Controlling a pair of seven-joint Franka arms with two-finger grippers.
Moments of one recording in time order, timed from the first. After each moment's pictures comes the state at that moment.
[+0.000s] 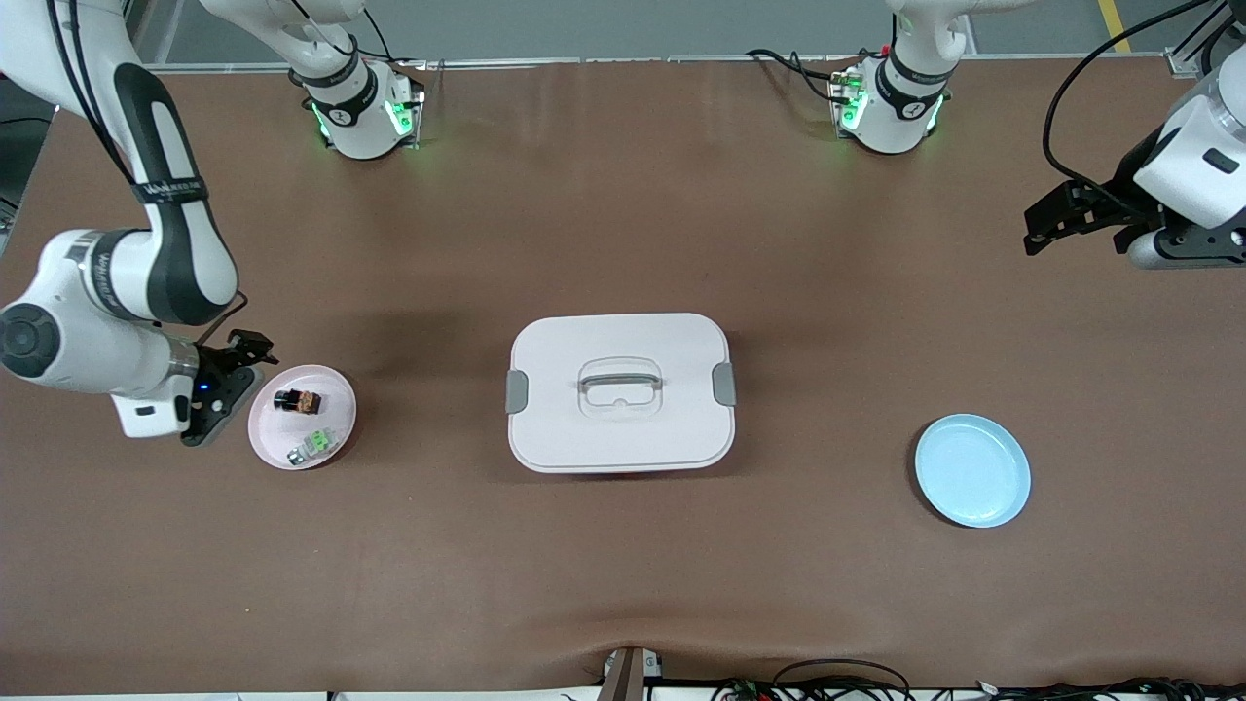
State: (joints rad) left arm 0.06 -0.02 -0.18 -1.57 0.00 1.53 -0.12; right arm -0.05 0.35 -0.03 -1.79 0.02 1.96 -0.87
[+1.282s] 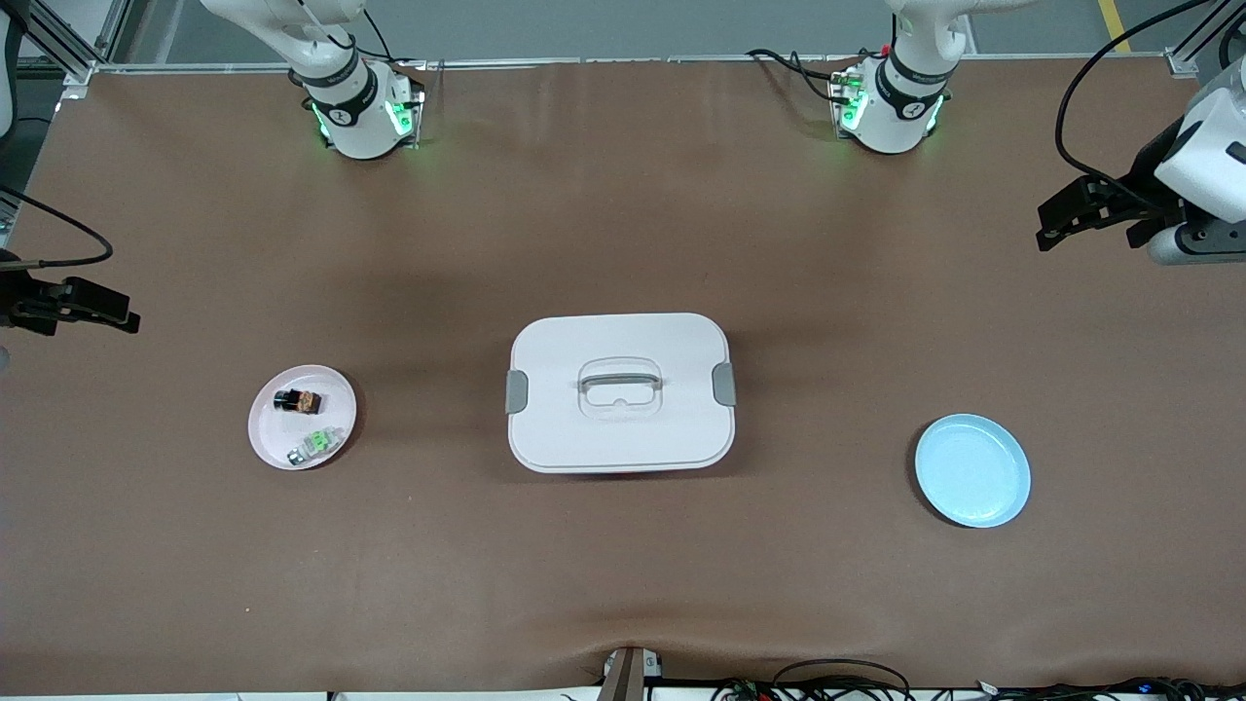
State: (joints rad) left arm 0.07 -0.02 -0.17 -1.56 0.00 1.51 -0.12; right arm -0.07 0.19 -0.04 -1.42 0.01 1.56 -0.10
